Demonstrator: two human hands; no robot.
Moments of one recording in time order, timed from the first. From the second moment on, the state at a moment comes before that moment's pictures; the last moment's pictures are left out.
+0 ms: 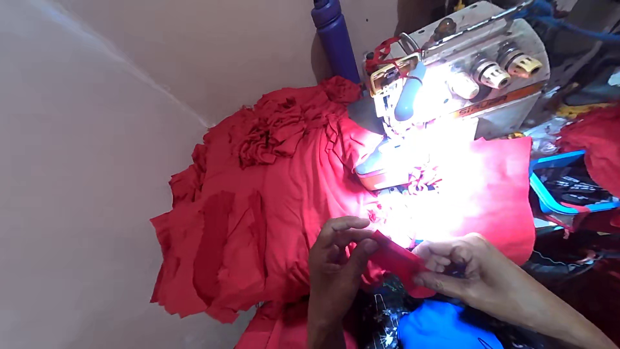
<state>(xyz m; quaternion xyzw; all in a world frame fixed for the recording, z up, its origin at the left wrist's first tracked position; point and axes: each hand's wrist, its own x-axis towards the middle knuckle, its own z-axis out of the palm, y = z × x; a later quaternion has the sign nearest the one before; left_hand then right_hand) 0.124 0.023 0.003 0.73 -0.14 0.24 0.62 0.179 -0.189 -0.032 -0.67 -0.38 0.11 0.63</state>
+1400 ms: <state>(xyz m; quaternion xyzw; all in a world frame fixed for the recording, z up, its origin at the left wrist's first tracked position) 0.265 -0.025 -0.027 0.94 0.04 0.29 0.18 0.267 -0.140 -0.061 -0.72 -0.12 -0.12 0.68</state>
